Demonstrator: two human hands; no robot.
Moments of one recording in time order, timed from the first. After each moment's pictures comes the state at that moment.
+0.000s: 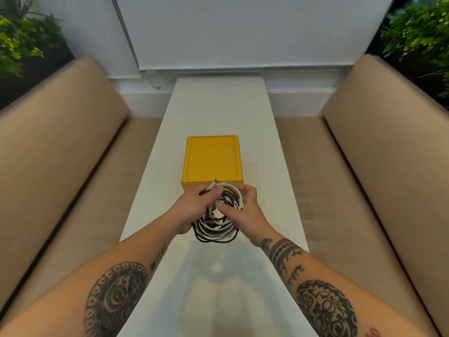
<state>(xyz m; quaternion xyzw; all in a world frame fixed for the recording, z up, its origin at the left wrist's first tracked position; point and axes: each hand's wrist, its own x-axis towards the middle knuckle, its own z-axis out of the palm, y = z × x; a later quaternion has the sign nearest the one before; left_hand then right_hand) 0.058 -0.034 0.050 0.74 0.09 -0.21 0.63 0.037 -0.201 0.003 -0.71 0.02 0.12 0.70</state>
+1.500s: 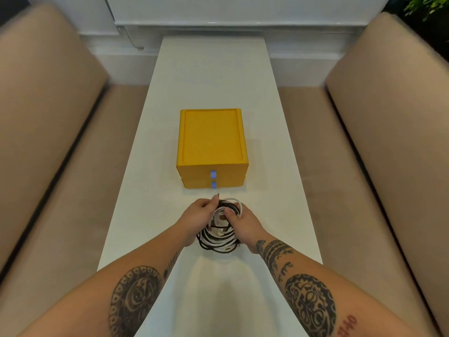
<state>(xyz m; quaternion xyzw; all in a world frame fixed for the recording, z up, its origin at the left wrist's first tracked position) 0.063 -0.027 -0.062 0.75 0.19 -0.28 0.57 0.035 -0.181 -0.079 -0.75 0.14 0.23 0.60</state>
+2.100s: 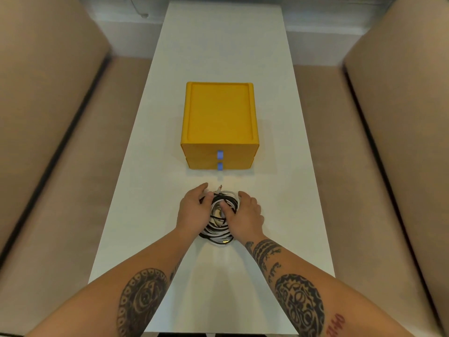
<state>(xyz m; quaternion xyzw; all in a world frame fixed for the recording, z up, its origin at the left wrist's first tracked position) 0.035 -0.017 -0.106 0.87 0.15 -0.11 0.46 0.019 -0.162 -0.120 -0.90 0.17 0.17 0.36</state>
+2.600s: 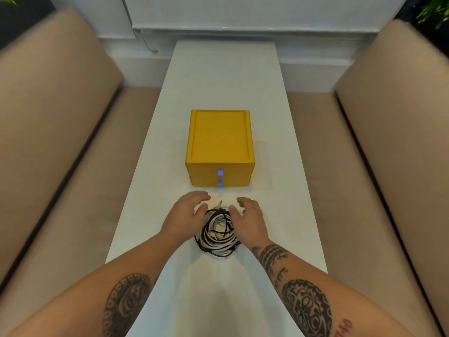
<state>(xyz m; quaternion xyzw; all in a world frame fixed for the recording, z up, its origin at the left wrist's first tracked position) 0.039 0.017 -0.064 0.91 -0.03 -0.05 0.41 0.028 -0.175 -0.090 -0.88 0.13 0.11 0.45</state>
